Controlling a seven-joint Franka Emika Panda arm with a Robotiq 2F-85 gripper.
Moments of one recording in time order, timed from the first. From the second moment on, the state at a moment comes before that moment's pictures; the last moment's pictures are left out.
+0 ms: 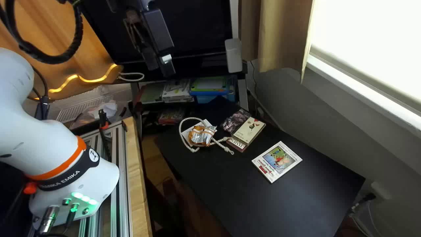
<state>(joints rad) 0.01 -0.86 0.02 -2.77 -0.22 1.92 -0.18</state>
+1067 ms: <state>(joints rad) 0.01 -0.64 -0.24 -2.71 -0.18 1.98 -0.44</state>
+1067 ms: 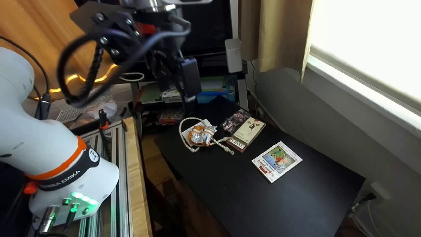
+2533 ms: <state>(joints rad) -0.03 -0.25 -0.32 -2.56 0.02 2.16 -0.49</state>
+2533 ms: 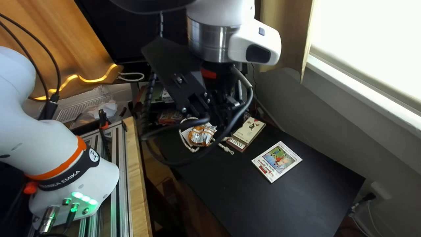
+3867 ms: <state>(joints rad) -0.12 0.70 -0.04 -2.08 0.22 2.62 -0.20</state>
